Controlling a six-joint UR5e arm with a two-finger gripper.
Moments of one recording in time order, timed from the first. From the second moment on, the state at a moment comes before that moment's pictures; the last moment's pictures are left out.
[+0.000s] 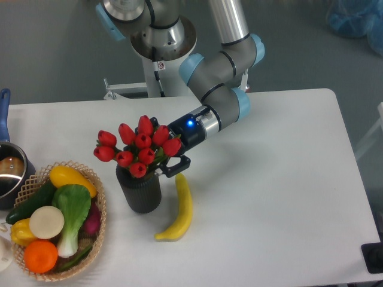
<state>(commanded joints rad) 2.63 -1.93 -2.12 -0.83 -0.04 1.72</state>
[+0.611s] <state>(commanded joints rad) 2.70 -1.81 -2.12 -0.84 0.25 1.68</state>
